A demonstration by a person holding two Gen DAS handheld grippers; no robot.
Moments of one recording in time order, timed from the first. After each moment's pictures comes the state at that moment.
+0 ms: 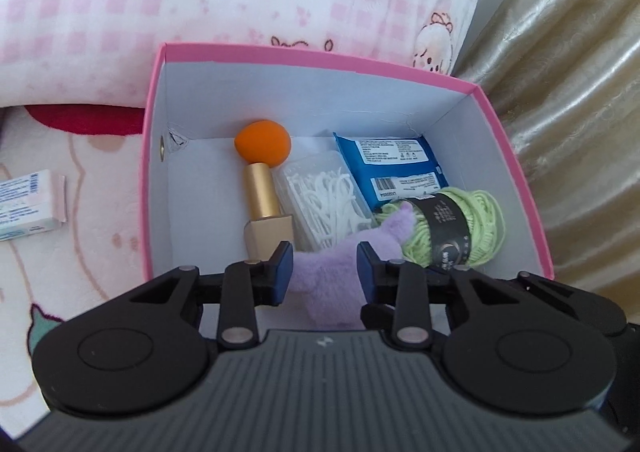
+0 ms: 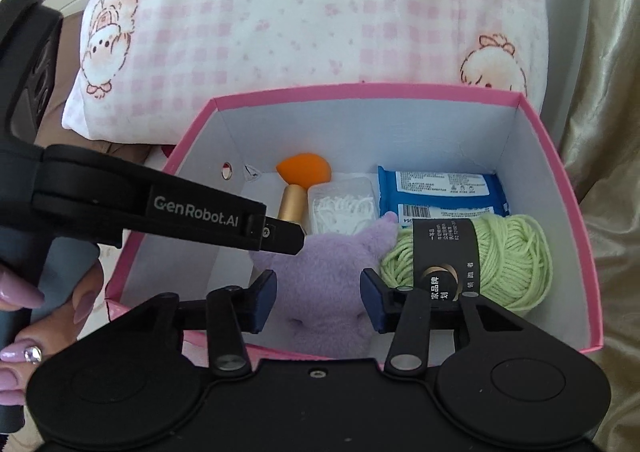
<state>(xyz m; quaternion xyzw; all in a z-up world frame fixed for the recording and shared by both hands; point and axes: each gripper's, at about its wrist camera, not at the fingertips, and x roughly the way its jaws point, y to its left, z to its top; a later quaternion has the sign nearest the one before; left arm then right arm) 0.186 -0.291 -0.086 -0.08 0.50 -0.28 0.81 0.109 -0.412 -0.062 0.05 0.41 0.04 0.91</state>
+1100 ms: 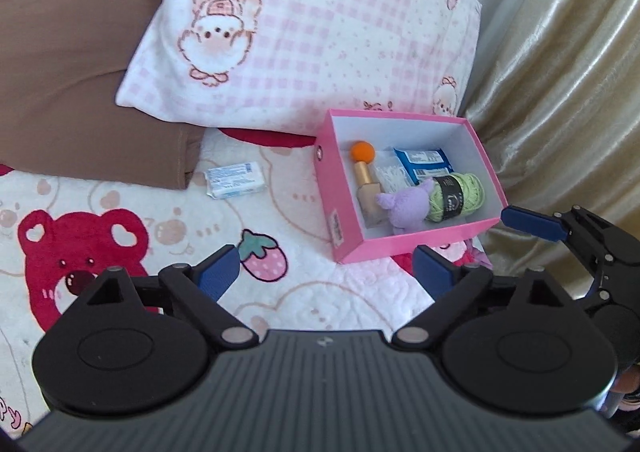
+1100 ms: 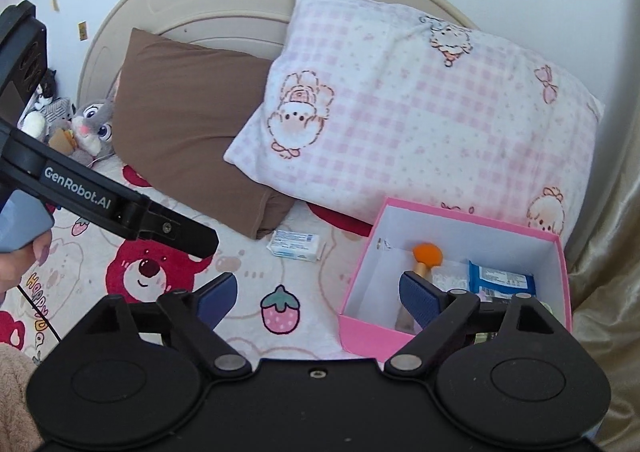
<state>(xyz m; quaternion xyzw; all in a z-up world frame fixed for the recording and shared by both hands) 0.057 -0.086 0.067 -0.05 0.46 -0.21 0.86 0.003 -0.283 0.076 -0.04 0.34 0.14 0.93</state>
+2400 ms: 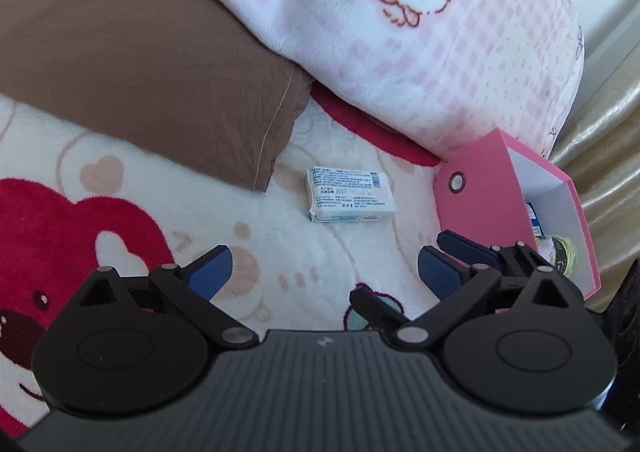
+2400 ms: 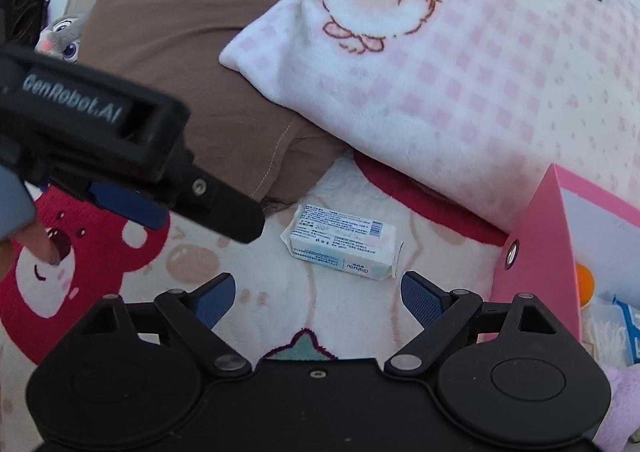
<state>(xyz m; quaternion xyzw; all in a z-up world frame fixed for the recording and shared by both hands) 0.203 -0.001 -0.141 -0.18 0.46 -0.22 0.84 0.162 -0.178 -0.124 -0.10 0.34 0.13 0.93</state>
